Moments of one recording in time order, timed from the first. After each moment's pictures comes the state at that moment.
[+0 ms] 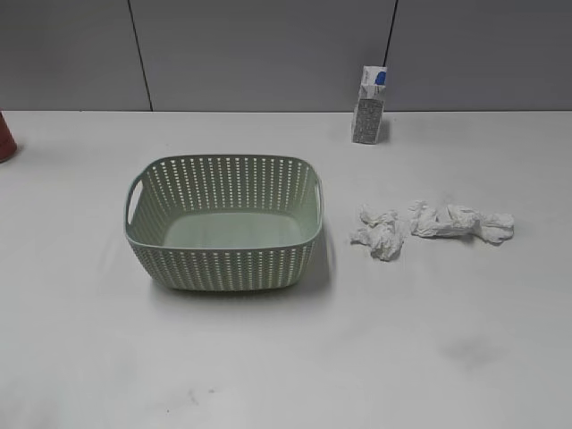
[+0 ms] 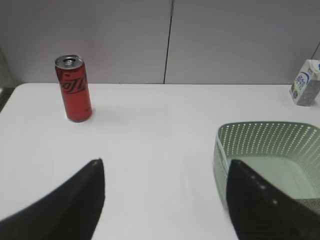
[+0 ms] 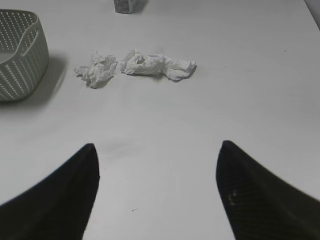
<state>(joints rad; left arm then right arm) -0.08 0.37 -0.61 -0.19 0.70 0.07 0.13 0.00 -0.42 0.11 0.95 -0.03</state>
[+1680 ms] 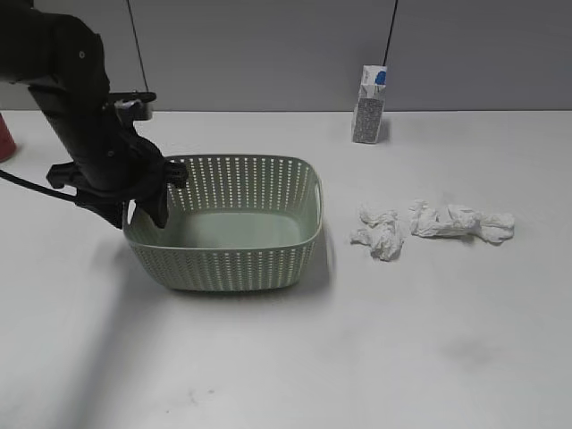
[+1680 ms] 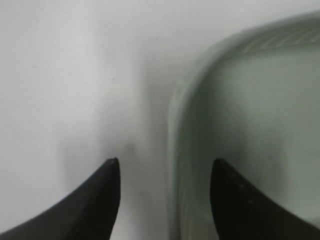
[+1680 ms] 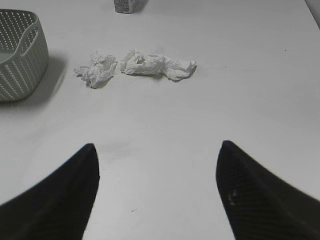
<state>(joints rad) -0.39 1.98 -1.32 -0.16 0.83 -0.17 0.13 0.00 -0.42 0.11 0.95 -0.03</state>
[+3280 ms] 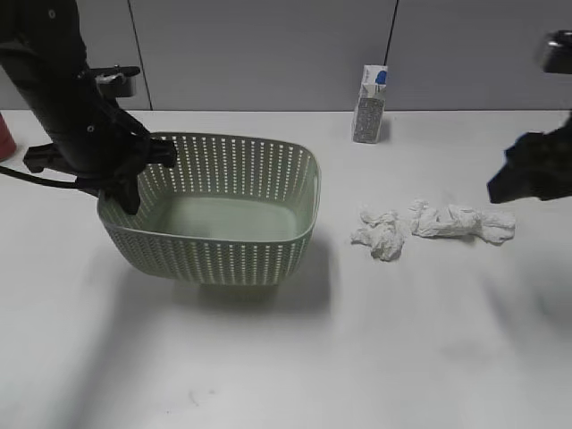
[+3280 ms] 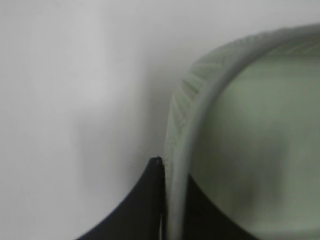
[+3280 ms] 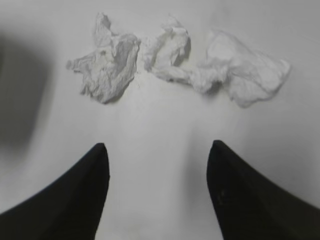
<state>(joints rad) -0.39 1.88 -1.32 -0.17 0.92 -0.21 0.14 1.38 -0.88 0.33 0.64 -0.24</state>
